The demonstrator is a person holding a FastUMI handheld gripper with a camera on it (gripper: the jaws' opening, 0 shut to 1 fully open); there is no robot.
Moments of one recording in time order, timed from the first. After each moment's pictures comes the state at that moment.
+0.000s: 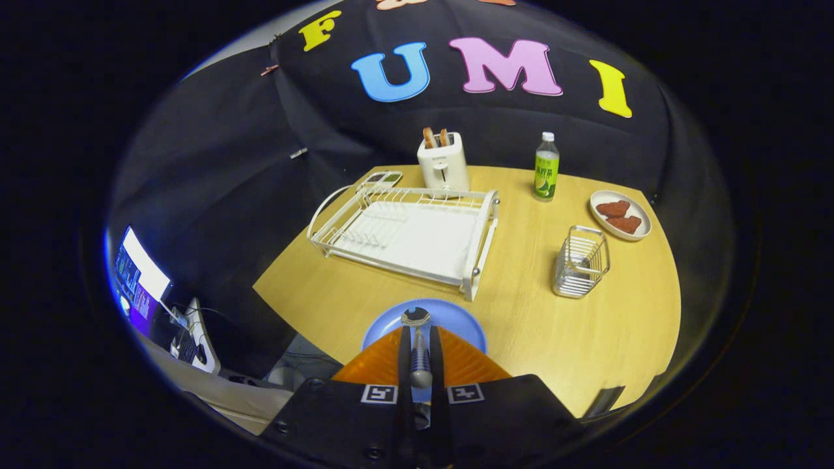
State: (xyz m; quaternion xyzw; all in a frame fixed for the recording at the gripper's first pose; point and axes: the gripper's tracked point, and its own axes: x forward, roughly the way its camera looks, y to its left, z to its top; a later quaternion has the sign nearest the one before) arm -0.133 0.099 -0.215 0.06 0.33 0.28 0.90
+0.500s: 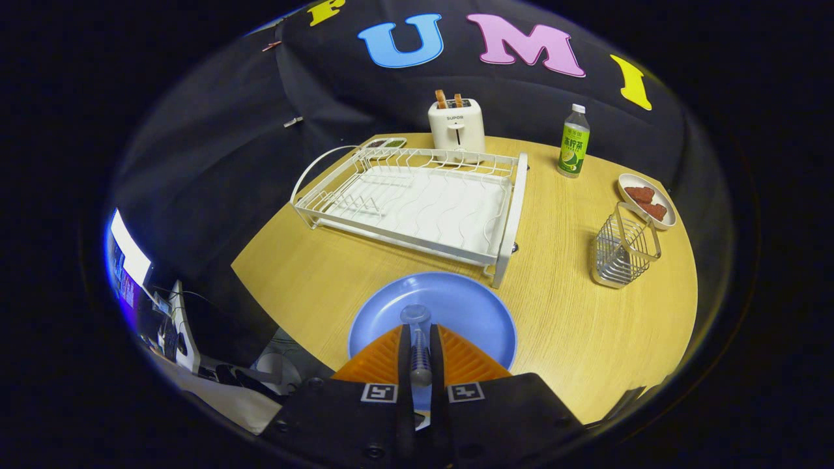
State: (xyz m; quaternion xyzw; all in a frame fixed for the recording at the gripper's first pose) arm -0.111 0.147 -0.278 0.03 0.36 0.28 0.89
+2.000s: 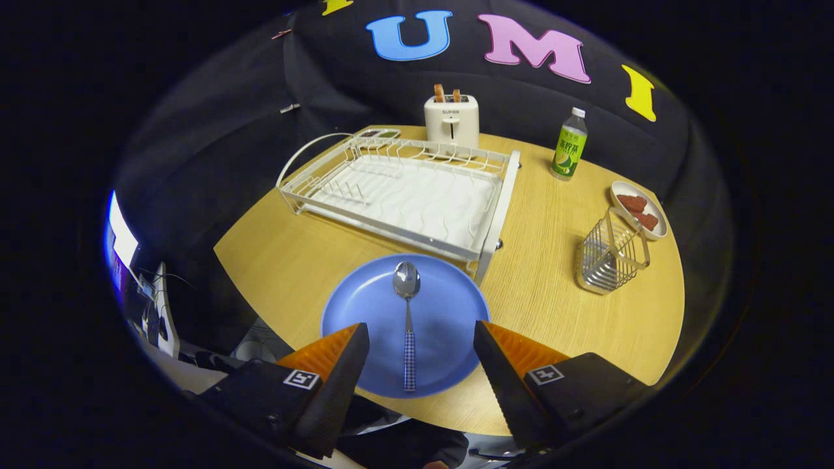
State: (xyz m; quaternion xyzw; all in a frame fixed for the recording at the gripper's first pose) arm -0.102 0.134 -0.277 -0.01 0.34 0.27 0.90
